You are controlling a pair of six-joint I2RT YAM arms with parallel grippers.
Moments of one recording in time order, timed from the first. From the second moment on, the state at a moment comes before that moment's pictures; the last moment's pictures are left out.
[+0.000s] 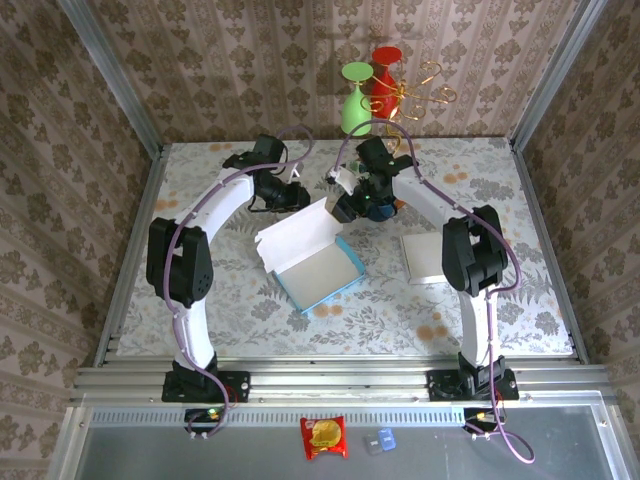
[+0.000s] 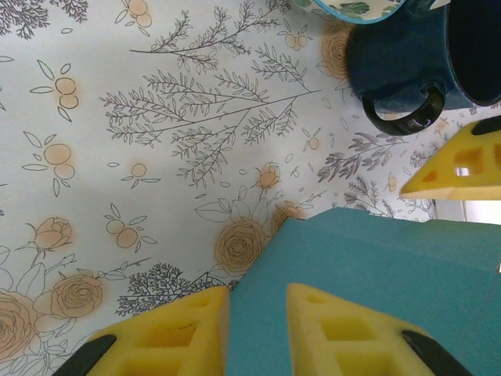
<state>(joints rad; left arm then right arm) -0.42 1.95 1.68 -0.85 0.42 -0.28 0.39 2.10 1.78 -0.78 -0.53 -0.46</state>
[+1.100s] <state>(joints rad) -0.38 1.79 1.63 -0.87 0.22 -0.27 0.40 1.84 1.48 -0.70 -0.50 -0.46</state>
